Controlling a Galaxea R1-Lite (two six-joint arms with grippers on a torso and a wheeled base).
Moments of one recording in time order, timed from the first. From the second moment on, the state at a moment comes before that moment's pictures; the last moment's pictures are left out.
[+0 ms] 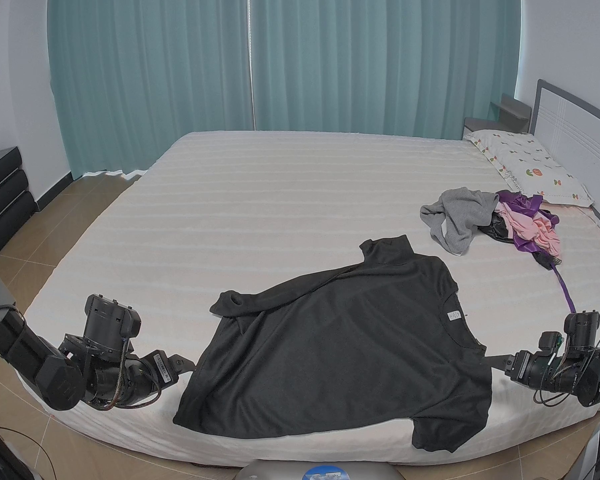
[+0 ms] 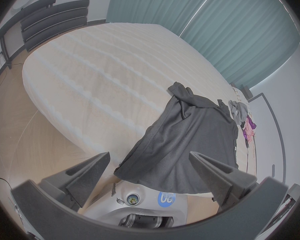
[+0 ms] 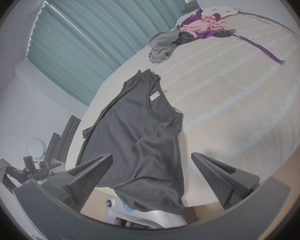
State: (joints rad) left arm -0.30 1.81 -0.40 -0.49 0.02 -0.78; right arm -0.18 2.07 -0.07 -1.24 0.47 0.36
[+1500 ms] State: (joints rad) left arm -0.28 2.26 -0.98 -0.49 -0.04 -0.77; right arm -0.16 2.09 -0.08 -1.24 0.47 0.38
